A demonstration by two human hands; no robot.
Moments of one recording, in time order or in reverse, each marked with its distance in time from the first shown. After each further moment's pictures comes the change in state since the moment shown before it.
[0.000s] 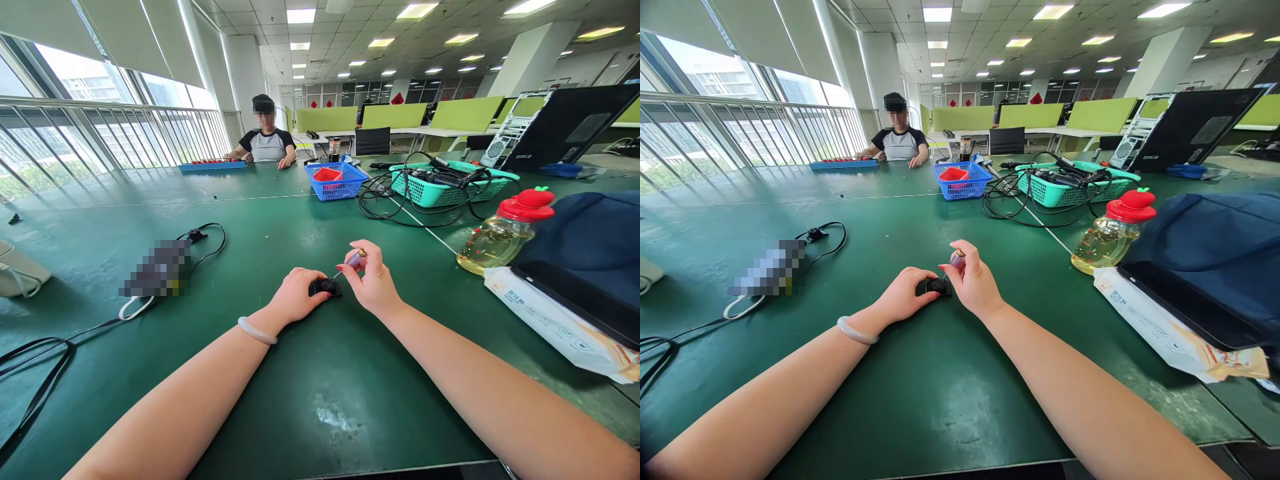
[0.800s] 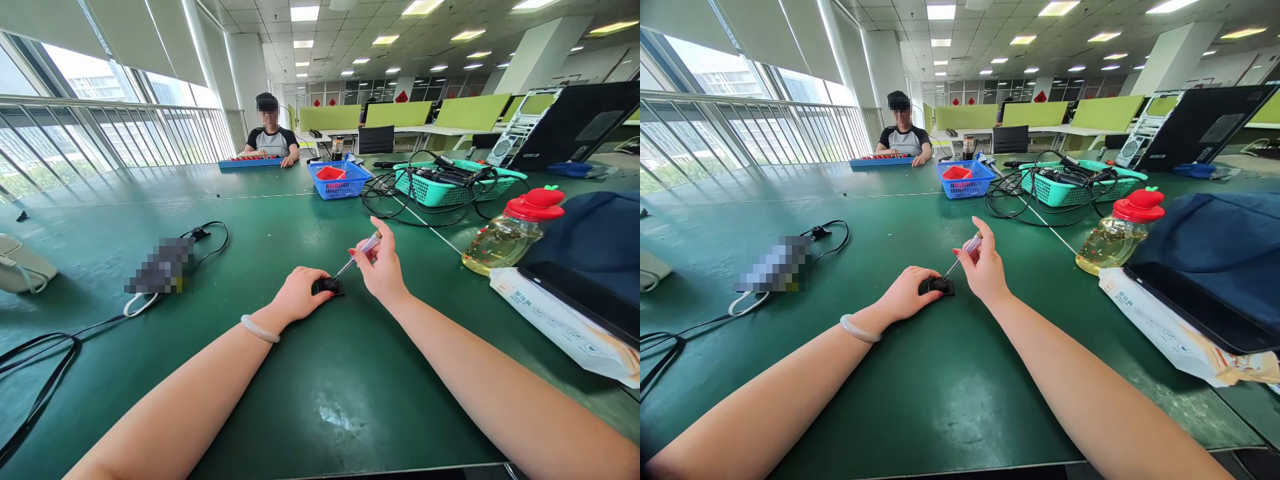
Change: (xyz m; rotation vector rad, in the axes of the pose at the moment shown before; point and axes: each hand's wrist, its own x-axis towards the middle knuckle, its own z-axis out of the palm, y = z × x) left_hand 0.001 0.000 -0.001 0.007 -0.028 -0.022; right_hand 0.014 0.012 -0.002 0.118 0.082 0.236
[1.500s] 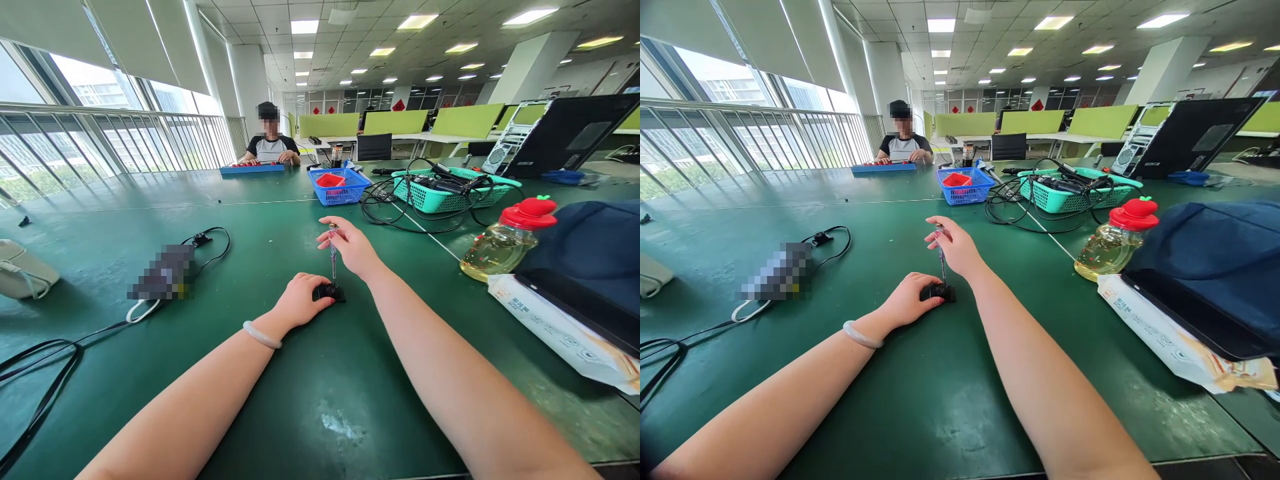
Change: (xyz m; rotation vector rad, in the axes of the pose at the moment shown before) left_hand -0.002 0.002 -0.002 -0.031 0.018 -0.014; right_hand 0.057 -0.020 0.035 0.311 -0.323 0.192
